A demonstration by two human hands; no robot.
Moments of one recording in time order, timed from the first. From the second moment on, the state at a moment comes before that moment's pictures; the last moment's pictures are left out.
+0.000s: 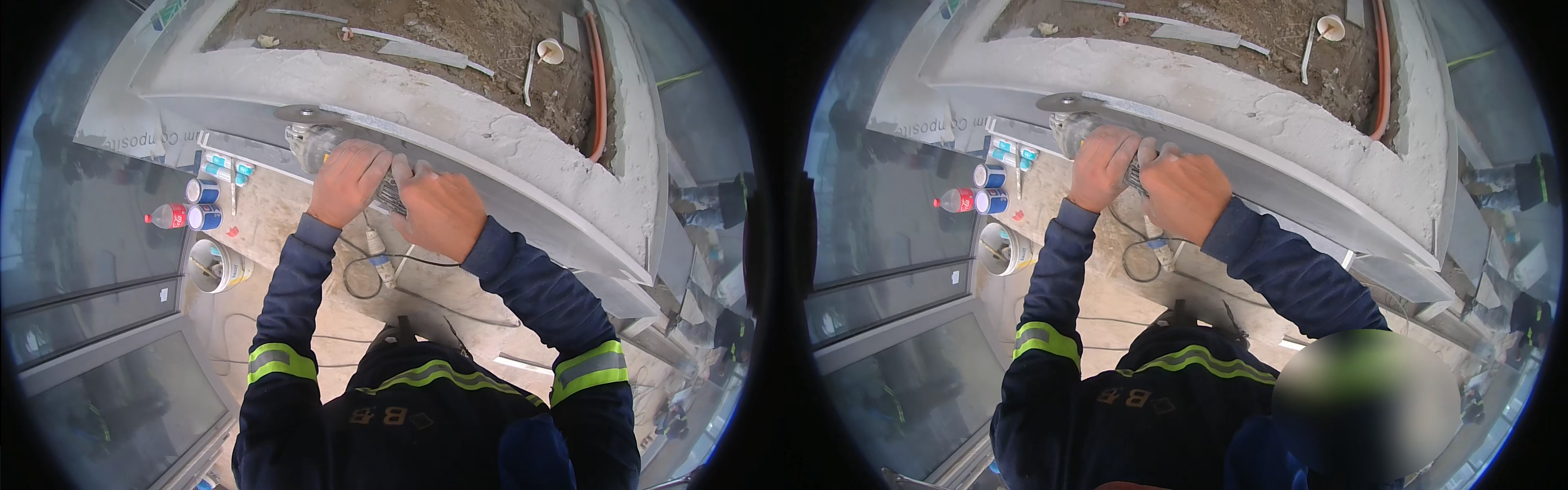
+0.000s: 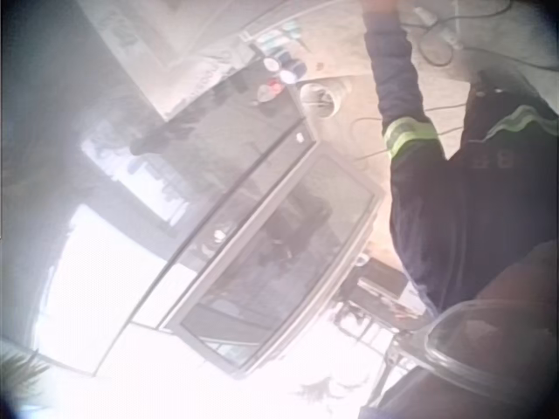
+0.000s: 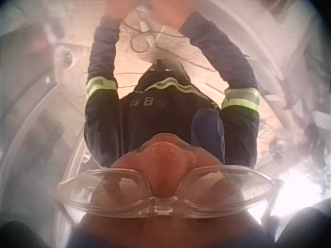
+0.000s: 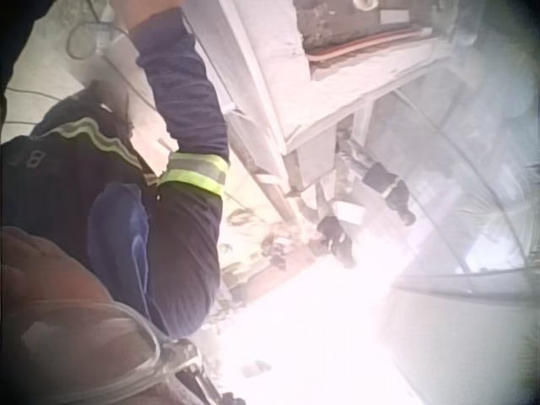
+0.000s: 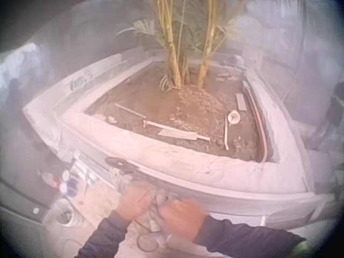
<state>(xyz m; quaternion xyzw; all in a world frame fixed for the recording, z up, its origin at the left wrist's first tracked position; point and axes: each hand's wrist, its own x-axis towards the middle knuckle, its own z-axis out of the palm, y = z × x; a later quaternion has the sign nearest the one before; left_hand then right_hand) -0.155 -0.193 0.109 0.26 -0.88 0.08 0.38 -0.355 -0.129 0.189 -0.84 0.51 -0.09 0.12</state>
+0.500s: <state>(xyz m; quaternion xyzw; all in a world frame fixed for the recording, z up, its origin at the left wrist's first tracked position) -0.177 -0.169 0.121 0.26 -0.88 0.07 0.38 -0.371 -0.103 0.200 -0.83 0.53 -0.08 0.14</state>
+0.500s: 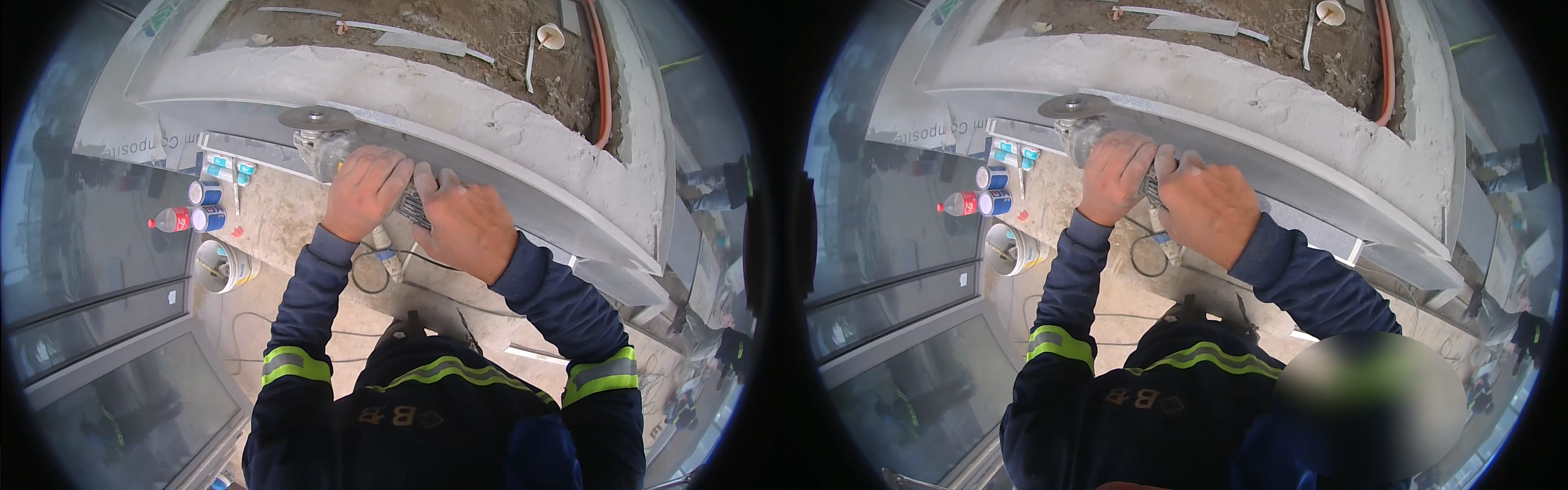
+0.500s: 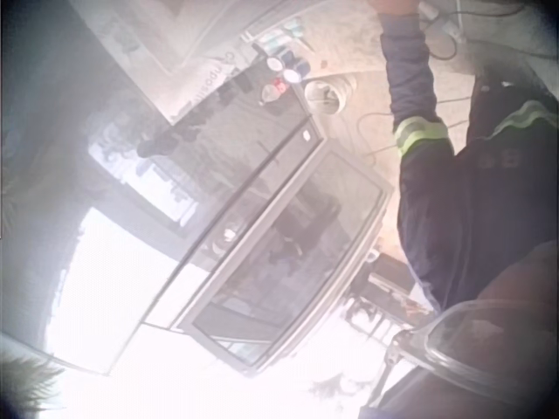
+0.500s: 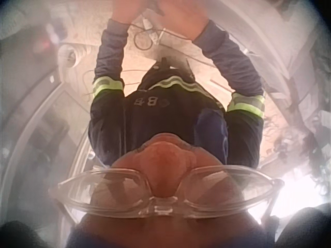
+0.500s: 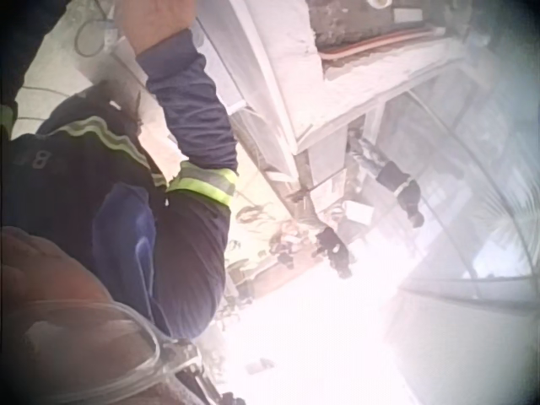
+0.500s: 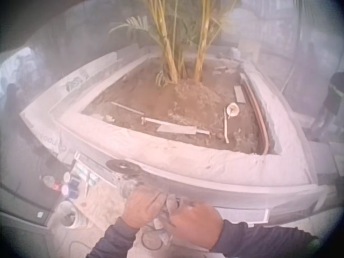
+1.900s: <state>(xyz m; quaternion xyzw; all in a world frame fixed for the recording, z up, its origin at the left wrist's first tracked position) -0.185 -0.159 0.133 0.27 -0.89 0.04 0.35 -0.378 -0.094 0.202 -0.82 0.55 -0.09 0.14</state>
